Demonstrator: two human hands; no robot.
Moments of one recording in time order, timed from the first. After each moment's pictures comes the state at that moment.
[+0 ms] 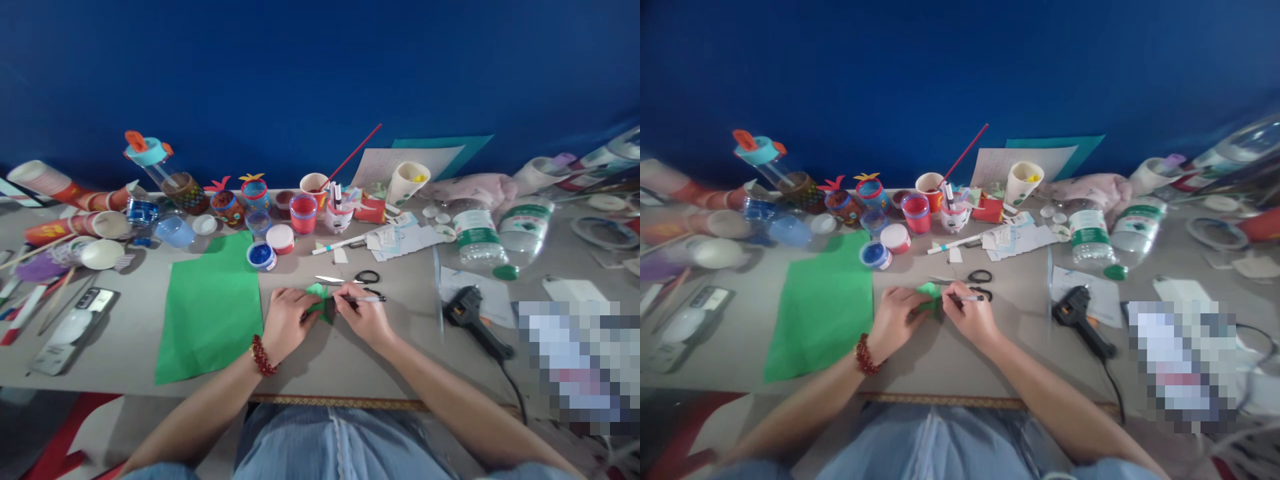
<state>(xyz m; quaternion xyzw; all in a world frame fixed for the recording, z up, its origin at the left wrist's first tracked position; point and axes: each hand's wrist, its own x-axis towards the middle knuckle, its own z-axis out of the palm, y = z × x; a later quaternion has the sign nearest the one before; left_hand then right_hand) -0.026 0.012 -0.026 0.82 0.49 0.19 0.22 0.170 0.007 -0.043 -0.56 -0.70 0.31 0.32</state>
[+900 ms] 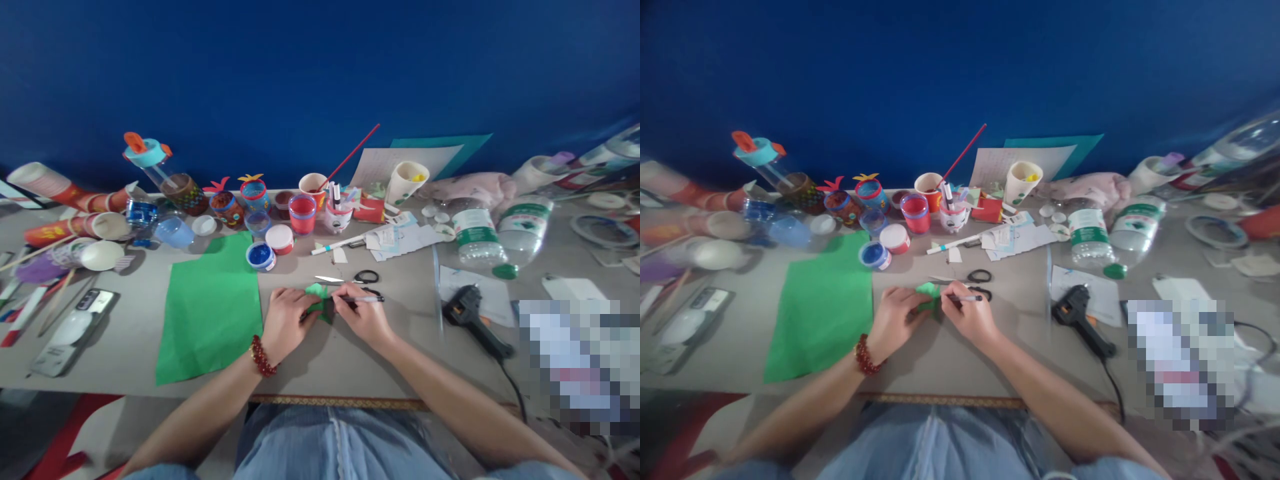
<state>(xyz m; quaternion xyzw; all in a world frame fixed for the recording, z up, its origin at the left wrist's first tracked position) -0.025 0.012 -0.024 0.82 0.50 0.18 0.22 0.170 0.007 -0.045 -0.56 -0.70 0.32 0.32</state>
